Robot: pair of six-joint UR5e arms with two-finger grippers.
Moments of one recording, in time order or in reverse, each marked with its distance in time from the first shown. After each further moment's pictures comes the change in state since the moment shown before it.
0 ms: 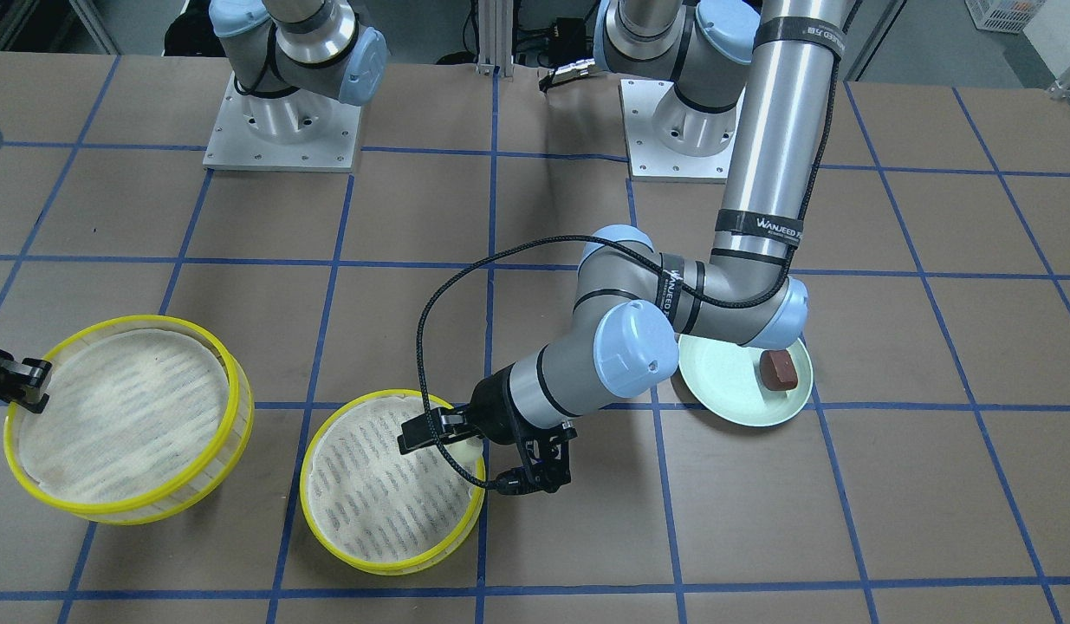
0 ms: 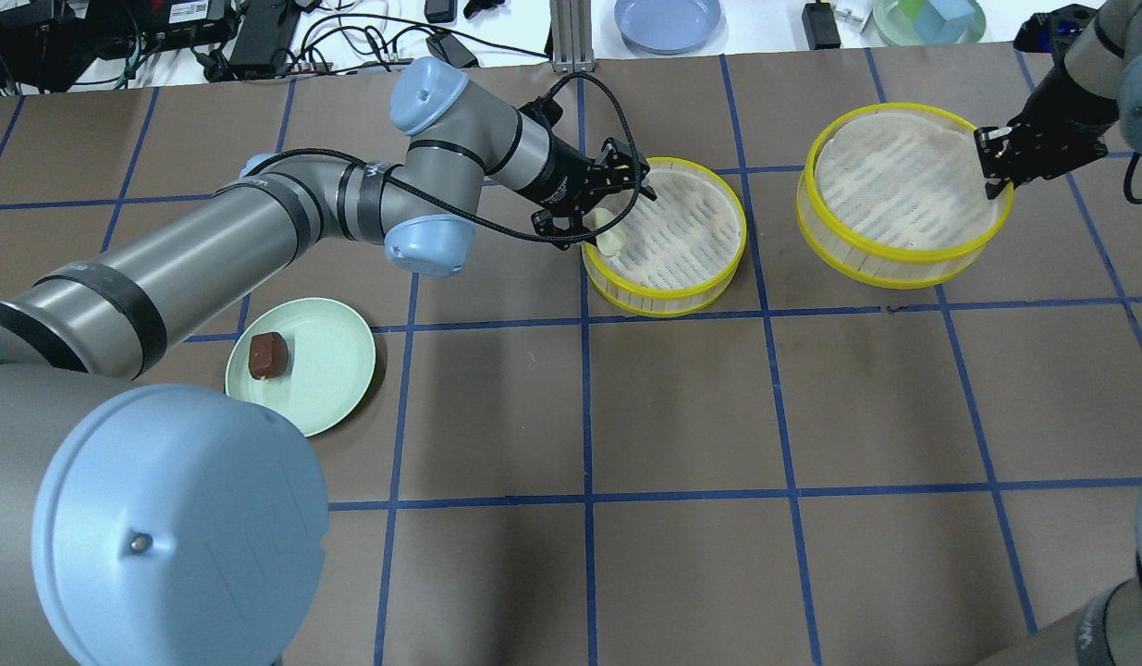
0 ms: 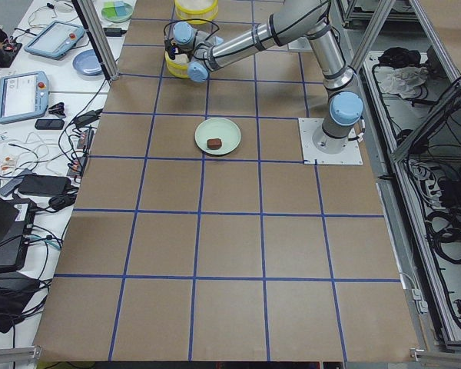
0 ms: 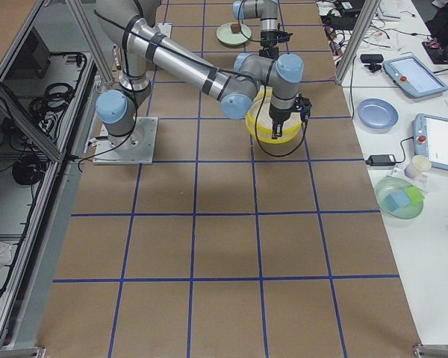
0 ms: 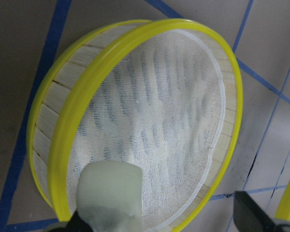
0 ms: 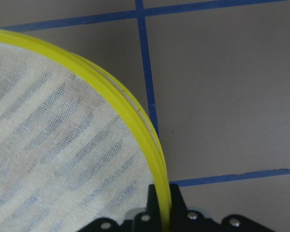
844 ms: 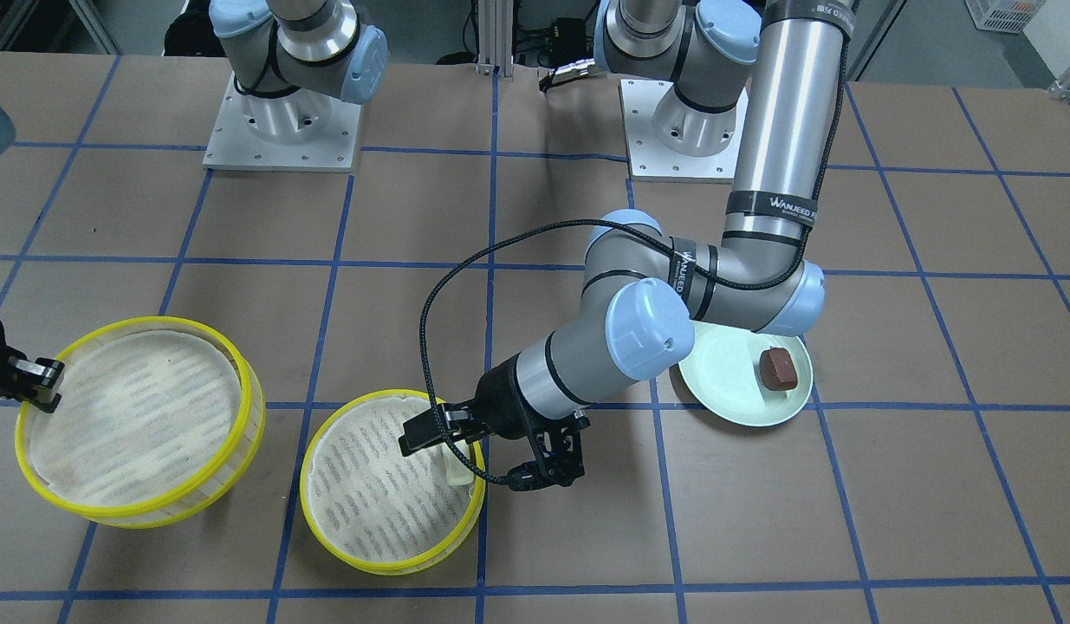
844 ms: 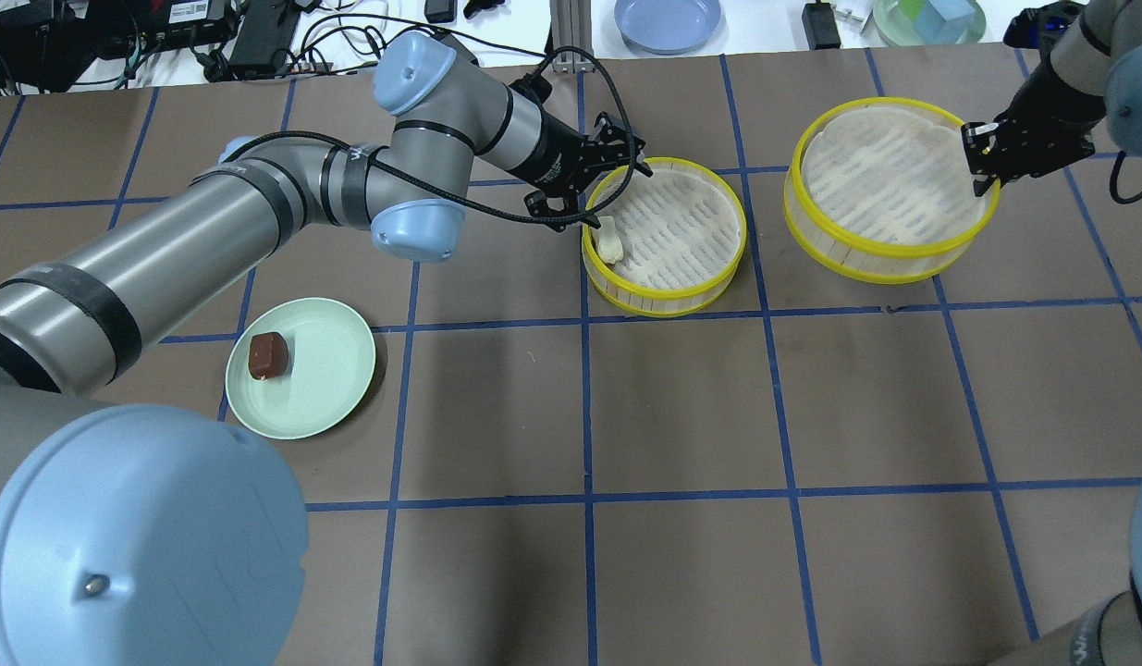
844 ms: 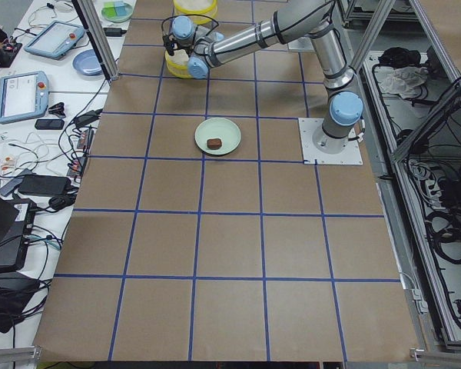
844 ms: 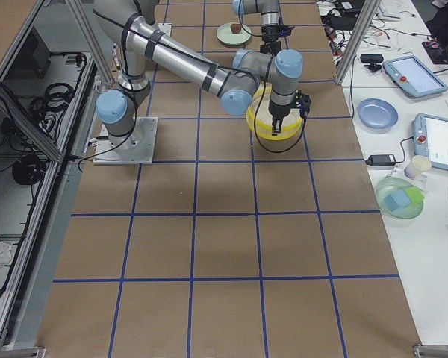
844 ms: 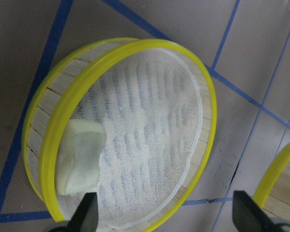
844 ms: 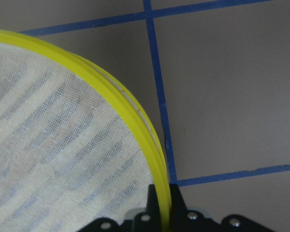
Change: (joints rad) left arm 0.021 0.053 0.021 -0.012 0.043 -0.040; right arm 0.038 -0.009 0.003 0.002 0.004 0.069
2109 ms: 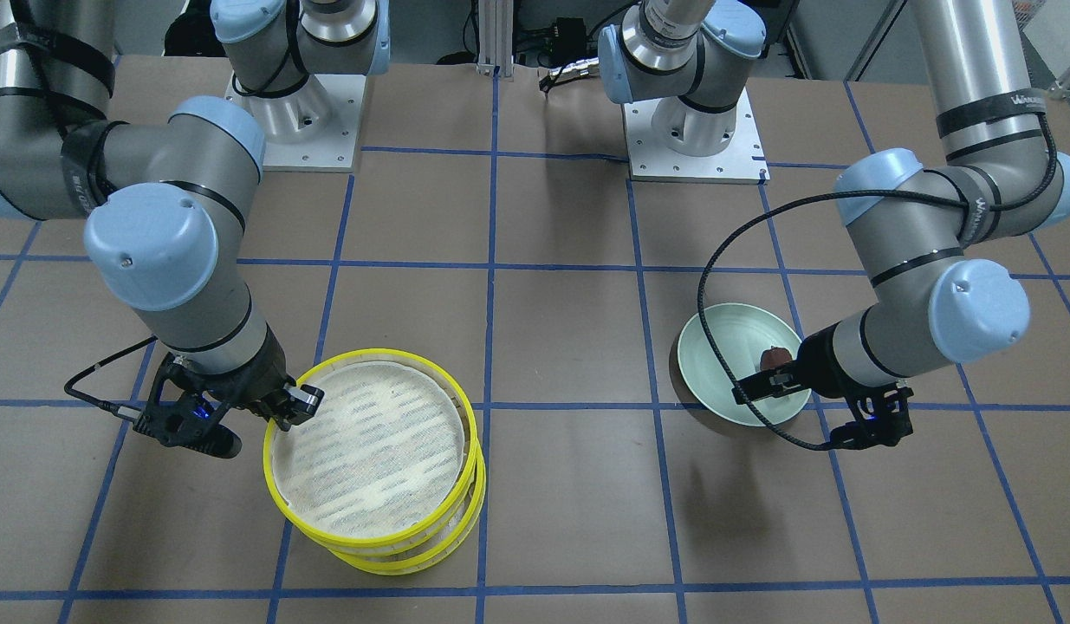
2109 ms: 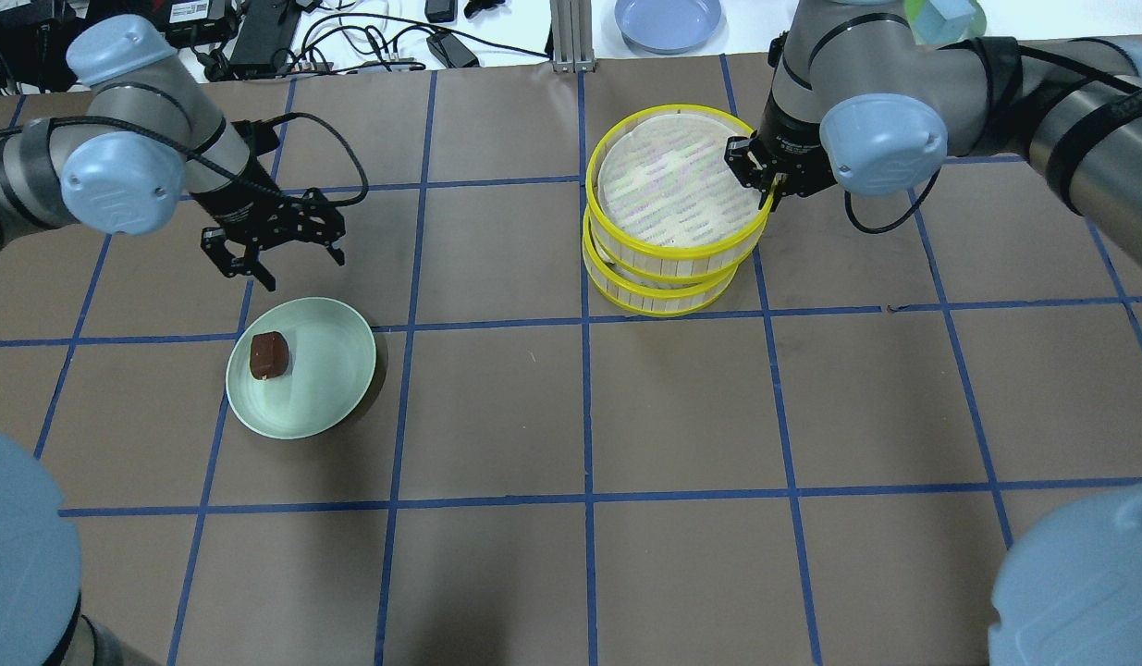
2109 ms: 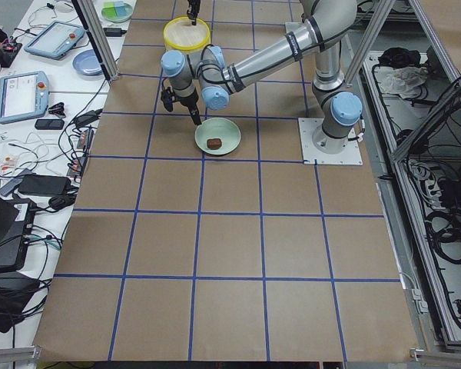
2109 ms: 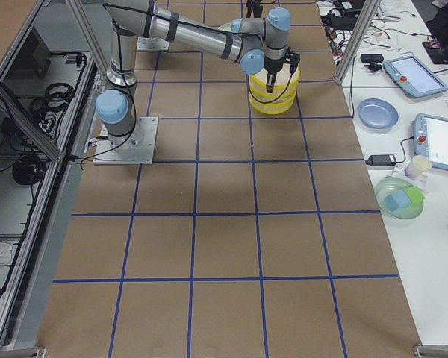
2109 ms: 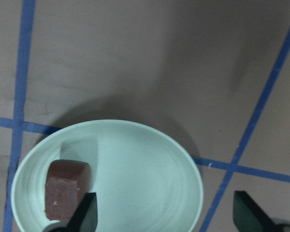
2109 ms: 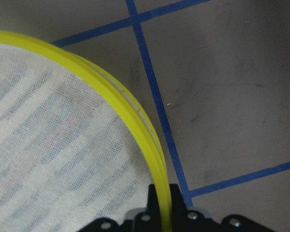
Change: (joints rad) left arm 0.456 0.195 -0.155 -0.547 0.524 0.671; right arm 0.383 0.064 0.000 -0.081 -0.023 0.526
